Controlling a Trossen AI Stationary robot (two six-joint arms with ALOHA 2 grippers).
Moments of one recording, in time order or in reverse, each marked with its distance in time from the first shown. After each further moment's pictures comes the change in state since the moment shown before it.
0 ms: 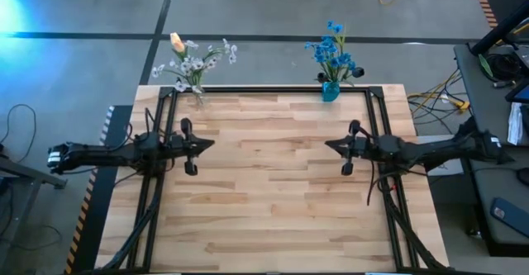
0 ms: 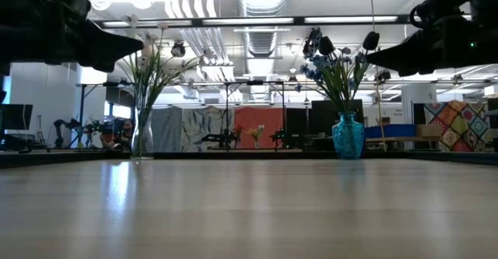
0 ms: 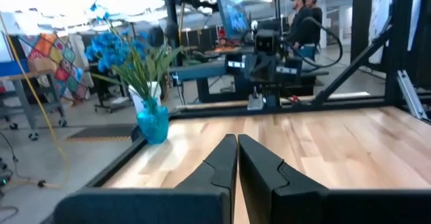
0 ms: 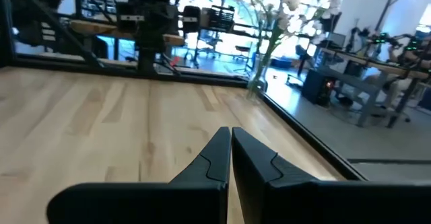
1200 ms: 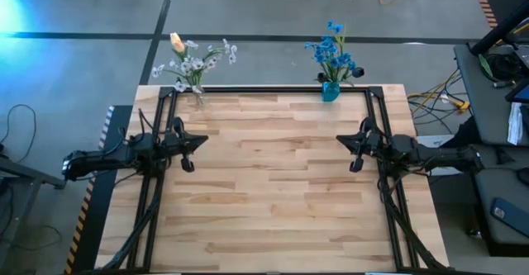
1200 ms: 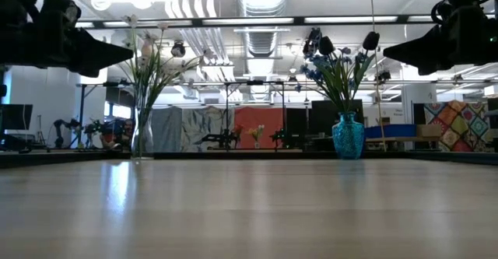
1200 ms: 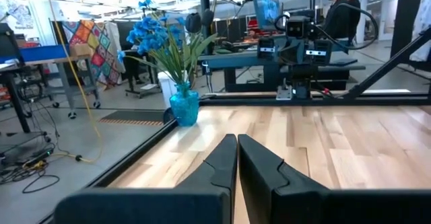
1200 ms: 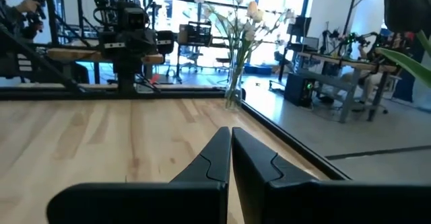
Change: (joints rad) left arm 0.000 -0.319 -0.001 -0.351 -0.129 -0.020; right arm 0.000 -0.545 -0.001 -0.467 0.083 0.064
